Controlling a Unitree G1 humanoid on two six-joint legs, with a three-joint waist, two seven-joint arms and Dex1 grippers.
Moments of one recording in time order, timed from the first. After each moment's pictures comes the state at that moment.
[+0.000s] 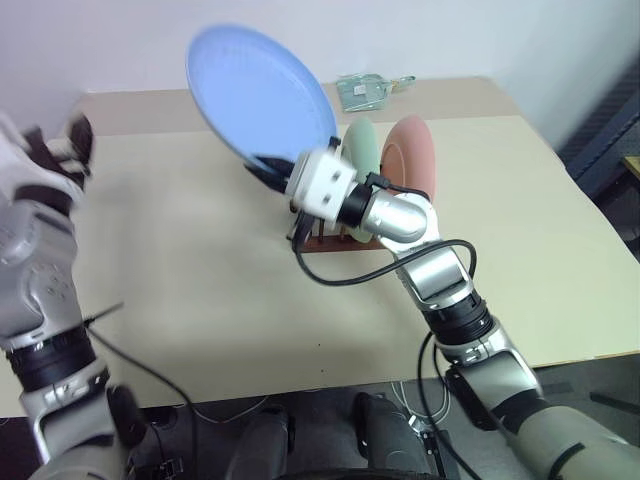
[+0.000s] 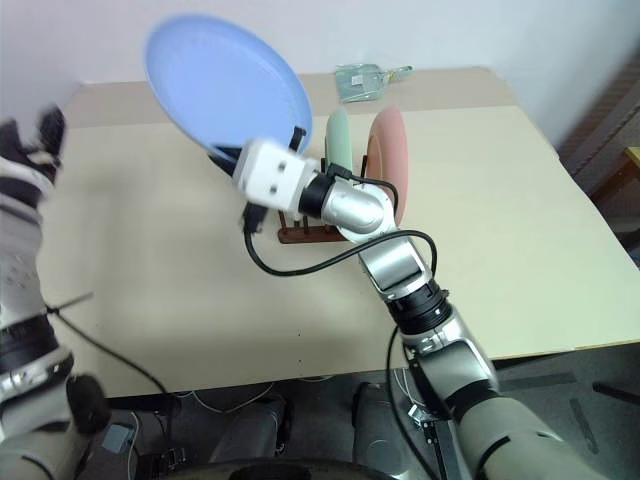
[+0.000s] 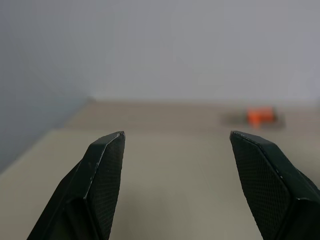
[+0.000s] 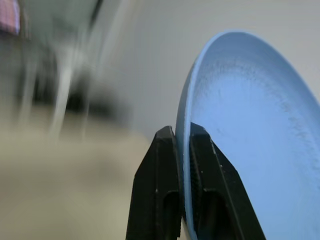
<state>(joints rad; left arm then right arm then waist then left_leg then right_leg) -0.32 0.55 0.38 -0.11 -0.36 0.45 -0.21 -0.77 -0.05 0.19 -0.21 0.25 0.27 0.59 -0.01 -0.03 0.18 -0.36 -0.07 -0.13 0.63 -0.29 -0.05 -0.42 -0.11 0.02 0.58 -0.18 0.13</state>
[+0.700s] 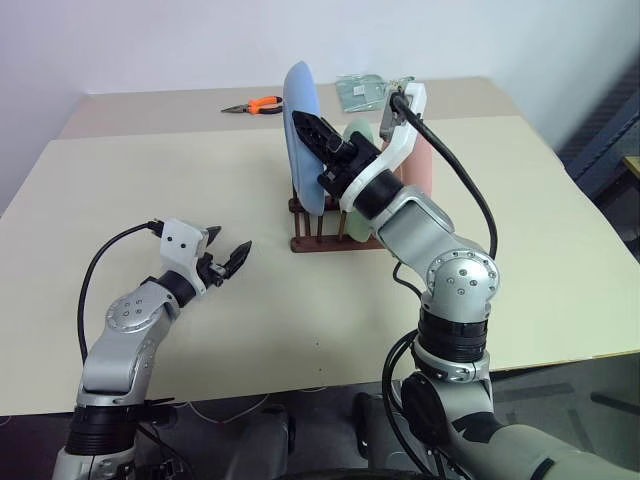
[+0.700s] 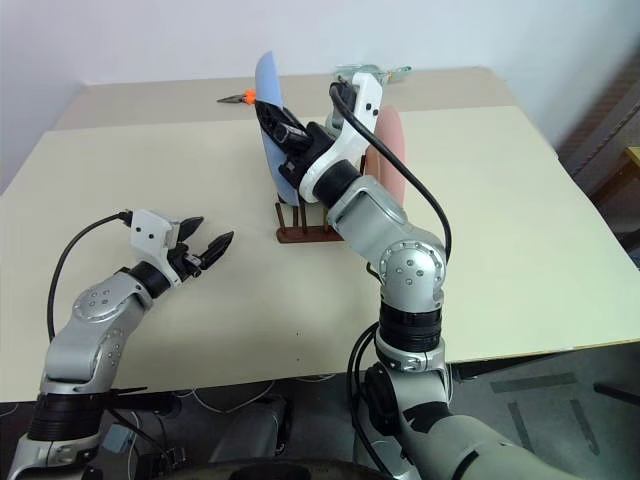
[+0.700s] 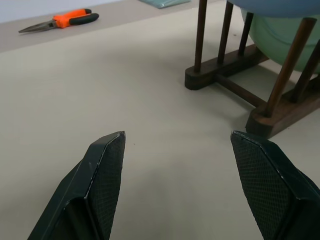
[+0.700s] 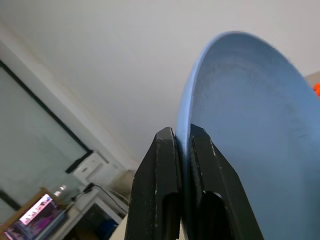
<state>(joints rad) -0.11 0.47 0.12 -0.25 -0.33 0.38 -0.46 -0.72 0.13 -0.11 -0.31 1.02 0.82 -0.13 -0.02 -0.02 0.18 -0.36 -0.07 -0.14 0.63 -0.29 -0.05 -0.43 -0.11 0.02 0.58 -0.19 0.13</state>
